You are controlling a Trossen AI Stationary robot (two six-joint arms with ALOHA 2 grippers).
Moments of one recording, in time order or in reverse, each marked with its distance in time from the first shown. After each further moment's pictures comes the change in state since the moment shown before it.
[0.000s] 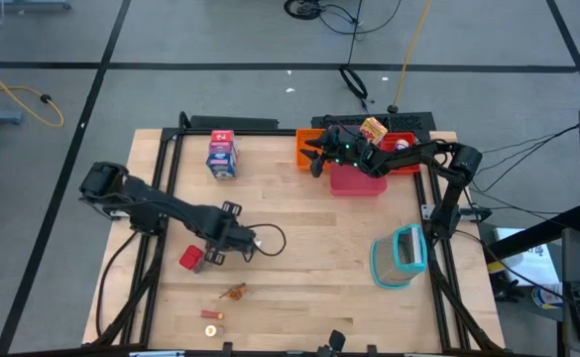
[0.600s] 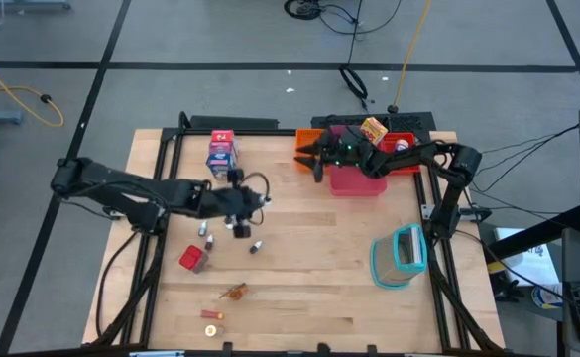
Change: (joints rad) left arm 0.155 -0.283 0.002 0.576 -0.208 0.058; right arm 0.021 0.000 0.000 0.136 -0.292 0.116
